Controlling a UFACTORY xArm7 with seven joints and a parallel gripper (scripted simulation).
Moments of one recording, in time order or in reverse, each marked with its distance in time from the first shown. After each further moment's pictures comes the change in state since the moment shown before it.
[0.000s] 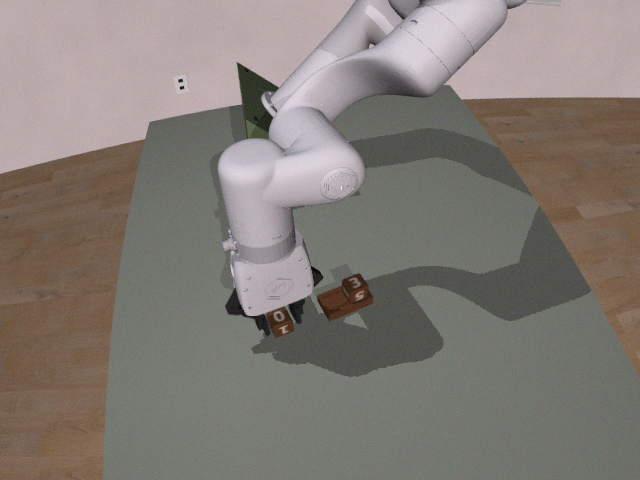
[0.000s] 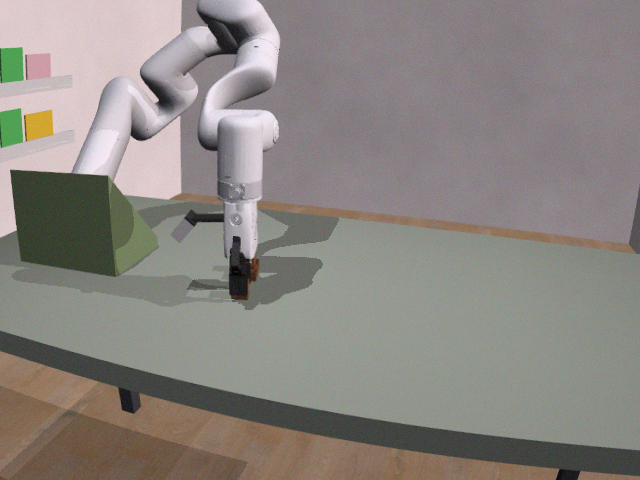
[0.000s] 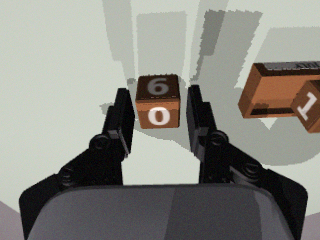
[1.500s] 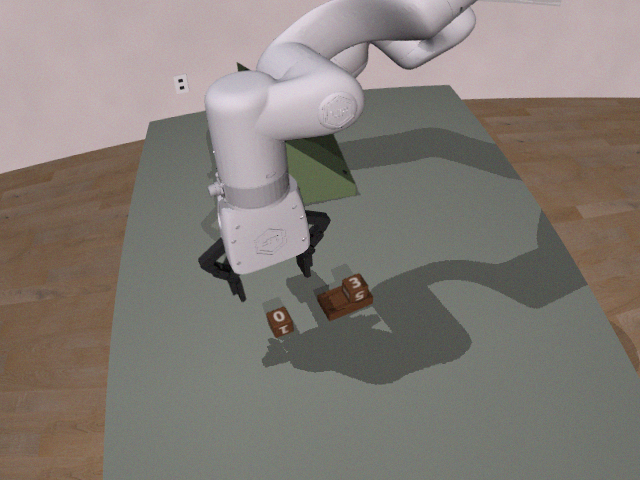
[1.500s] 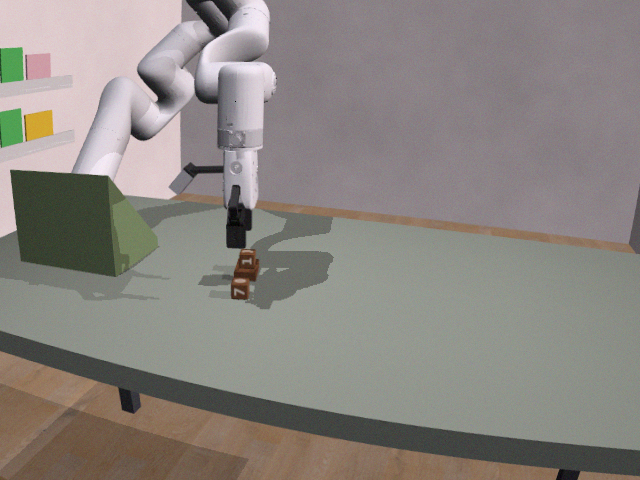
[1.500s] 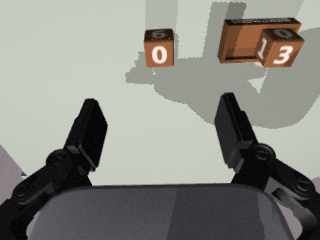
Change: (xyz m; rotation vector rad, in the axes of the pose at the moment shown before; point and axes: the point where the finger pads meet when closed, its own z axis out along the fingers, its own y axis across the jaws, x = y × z) arm 0.000 0.000 -0.086 0.001 -0.001 0.000
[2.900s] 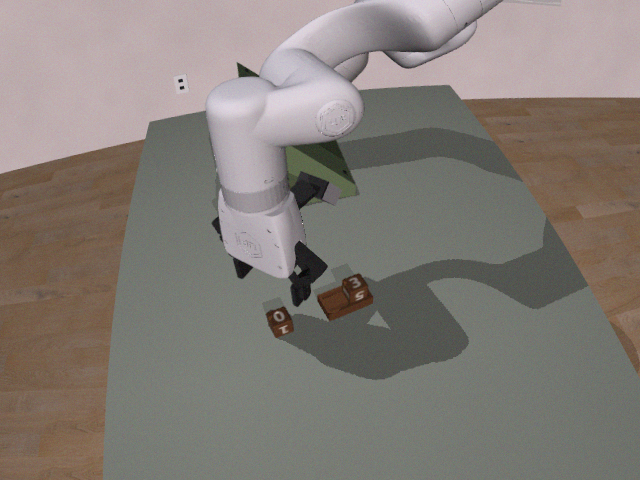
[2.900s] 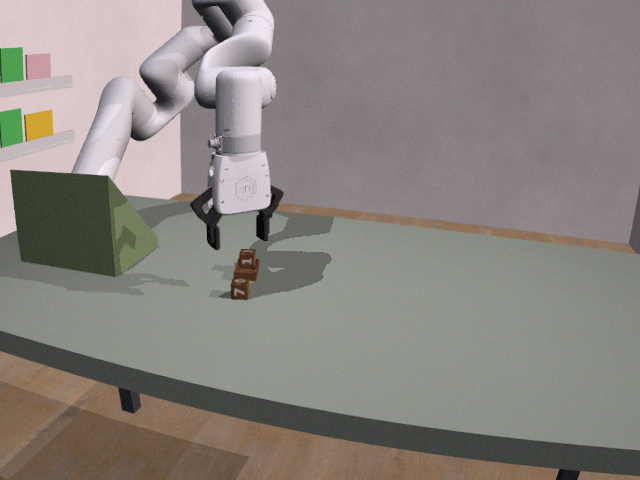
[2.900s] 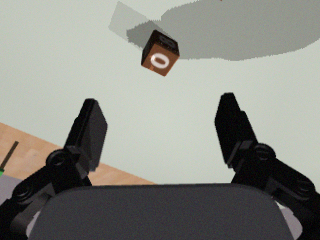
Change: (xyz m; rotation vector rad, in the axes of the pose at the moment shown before) arm 0.002 0.001 0.009 -0.006 -0.006 0.996
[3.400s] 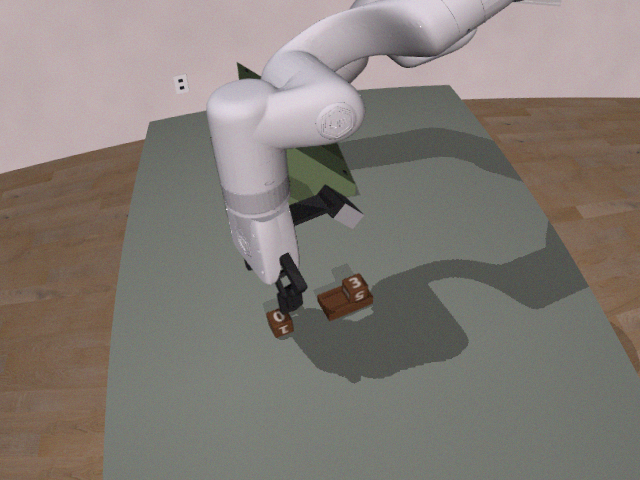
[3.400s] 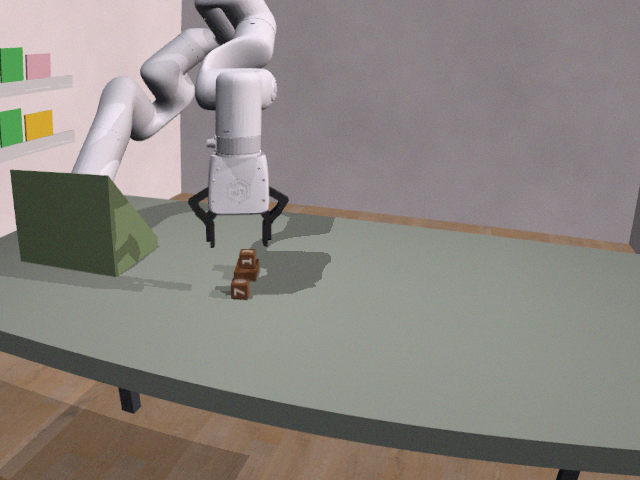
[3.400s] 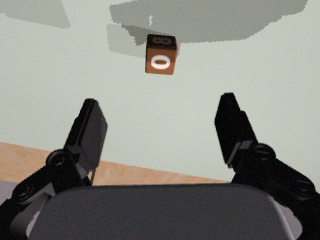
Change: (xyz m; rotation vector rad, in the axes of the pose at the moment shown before) arm 0.000 0.000 0.003 0.000 -0.002 0.422
